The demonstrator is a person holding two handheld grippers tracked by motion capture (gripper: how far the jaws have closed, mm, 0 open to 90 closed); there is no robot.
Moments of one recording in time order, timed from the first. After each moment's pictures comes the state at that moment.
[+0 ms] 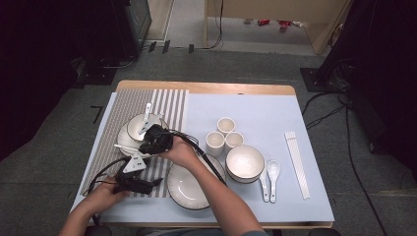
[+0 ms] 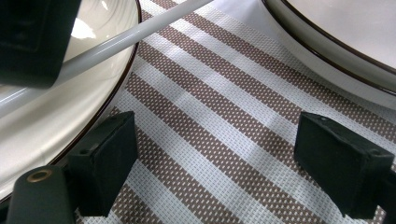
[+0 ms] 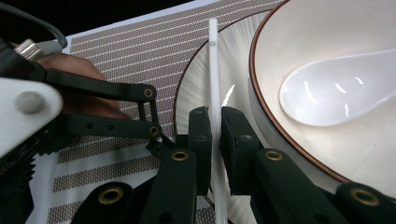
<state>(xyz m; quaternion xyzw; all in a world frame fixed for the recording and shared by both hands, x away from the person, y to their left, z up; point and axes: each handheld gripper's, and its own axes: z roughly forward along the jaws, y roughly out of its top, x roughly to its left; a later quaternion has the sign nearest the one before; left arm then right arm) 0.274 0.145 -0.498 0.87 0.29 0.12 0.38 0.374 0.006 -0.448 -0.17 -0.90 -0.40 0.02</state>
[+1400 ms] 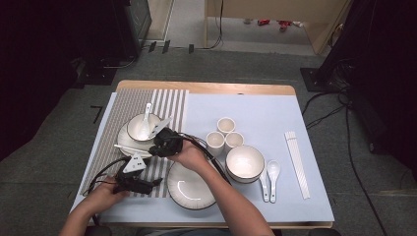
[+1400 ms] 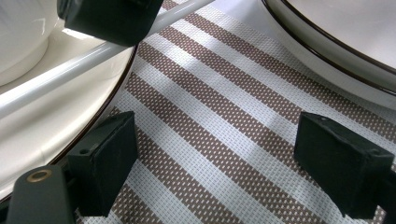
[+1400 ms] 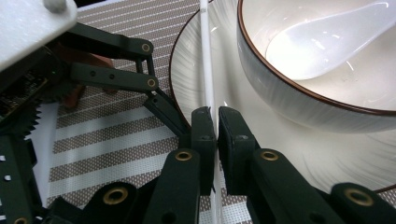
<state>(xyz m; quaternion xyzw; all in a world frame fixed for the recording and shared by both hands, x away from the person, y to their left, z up) 0.274 0.145 -0.498 0.87 0.29 0.12 0.38 0.363 -0.022 -0.450 -0.18 -0.91 -0.39 0.00</state>
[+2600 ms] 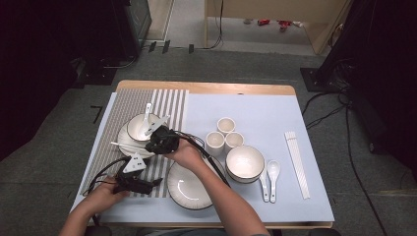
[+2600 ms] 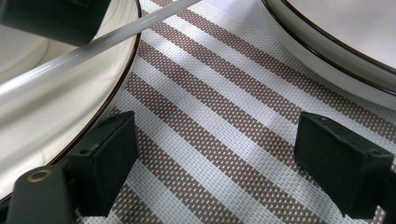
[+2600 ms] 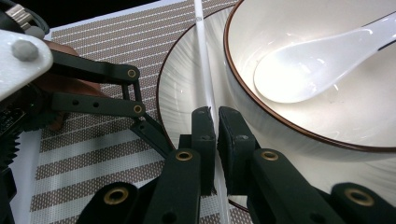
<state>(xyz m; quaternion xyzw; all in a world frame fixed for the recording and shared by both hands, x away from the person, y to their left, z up) 0.274 0.145 -0.498 0.87 0.29 0.12 0.38 0.368 -0.011 -0.448 -0.18 -0.90 -0.40 -0.02</state>
